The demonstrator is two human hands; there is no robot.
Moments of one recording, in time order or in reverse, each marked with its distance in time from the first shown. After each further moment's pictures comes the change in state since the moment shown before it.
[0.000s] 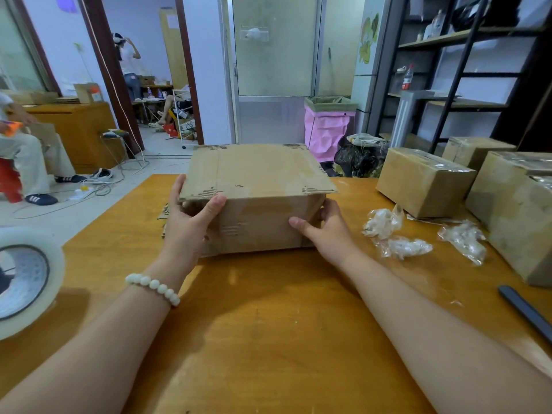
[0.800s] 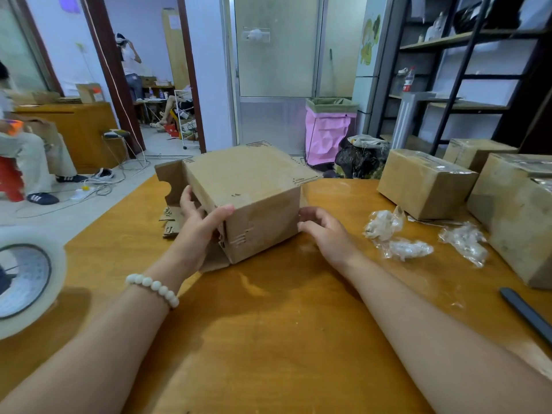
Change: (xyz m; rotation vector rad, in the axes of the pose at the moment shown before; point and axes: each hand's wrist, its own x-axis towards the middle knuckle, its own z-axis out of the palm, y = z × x) left_hand -0.004 0.000 0.005 0.056 -0.201 -0.103; right_hand -0.012 -0.010 -0.006 0.112 -0.178 -0.031
